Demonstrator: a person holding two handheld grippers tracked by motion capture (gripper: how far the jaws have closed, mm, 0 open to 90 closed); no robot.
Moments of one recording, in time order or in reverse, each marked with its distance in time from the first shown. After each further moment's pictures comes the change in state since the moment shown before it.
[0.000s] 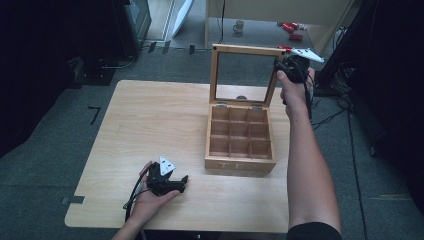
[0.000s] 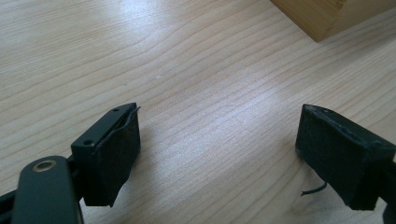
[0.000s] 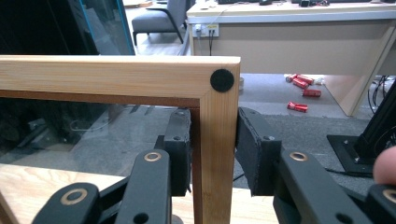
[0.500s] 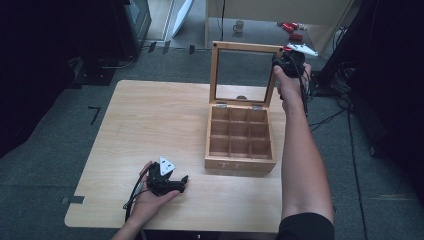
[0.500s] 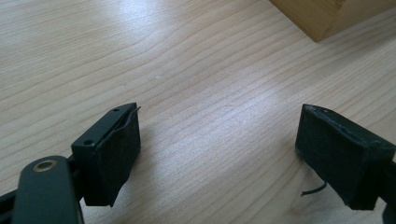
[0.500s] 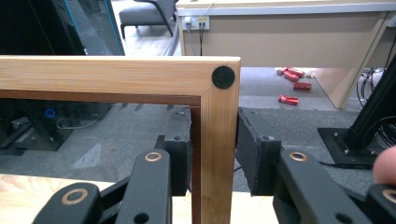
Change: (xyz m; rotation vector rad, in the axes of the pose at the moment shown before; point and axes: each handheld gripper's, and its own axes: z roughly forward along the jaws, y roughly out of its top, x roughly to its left) left arm 0.001 0.000 0.000 -0.003 -0.003 -0.002; right arm 0.002 0.005 0.025 0.031 -0.048 0.002
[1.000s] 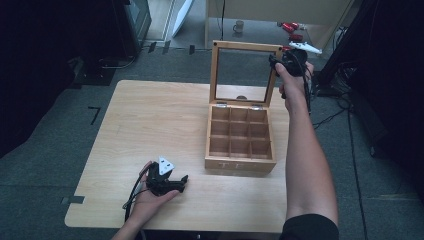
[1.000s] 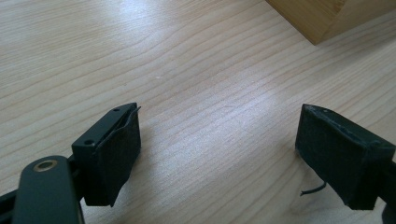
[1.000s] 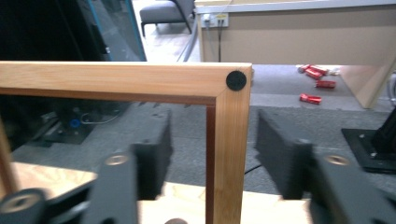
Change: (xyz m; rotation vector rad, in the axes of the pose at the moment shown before) left arm 0.001 0.000 0.000 -0.002 -0.009 -0.008; right arm -0.006 0.006 -0.004 0.019 0.094 0.014
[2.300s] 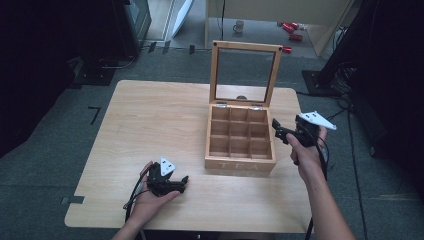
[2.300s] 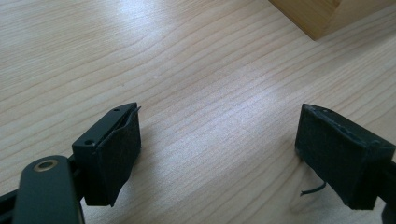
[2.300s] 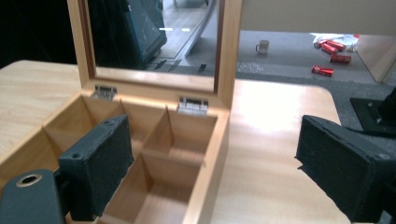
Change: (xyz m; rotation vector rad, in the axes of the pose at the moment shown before) left arm -0.003 0.000 0.000 0.007 0.013 0.022; right arm -0.012 -0.147 -0.134 0.066 0.065 -0.051
